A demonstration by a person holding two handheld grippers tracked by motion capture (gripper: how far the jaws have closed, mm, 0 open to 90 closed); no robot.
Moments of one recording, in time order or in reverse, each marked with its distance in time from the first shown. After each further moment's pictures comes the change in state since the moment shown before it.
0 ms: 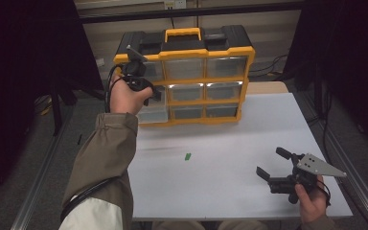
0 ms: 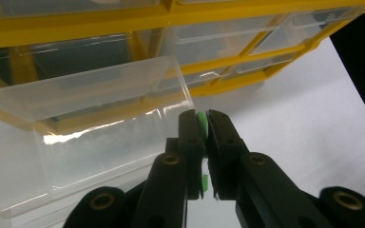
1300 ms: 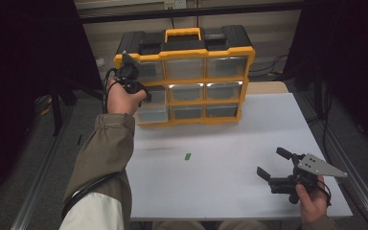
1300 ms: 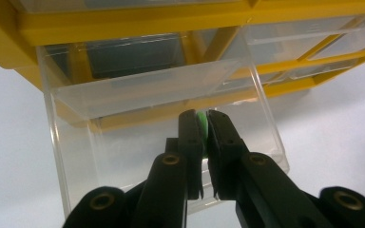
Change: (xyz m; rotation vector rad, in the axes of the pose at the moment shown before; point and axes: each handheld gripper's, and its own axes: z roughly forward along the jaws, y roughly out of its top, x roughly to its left) left arm 0.027 -0.002 0.016 -0.001 0.114 -0.021; right arm -0.001 0.000 -0.001 -0.003 -0.003 -0.006
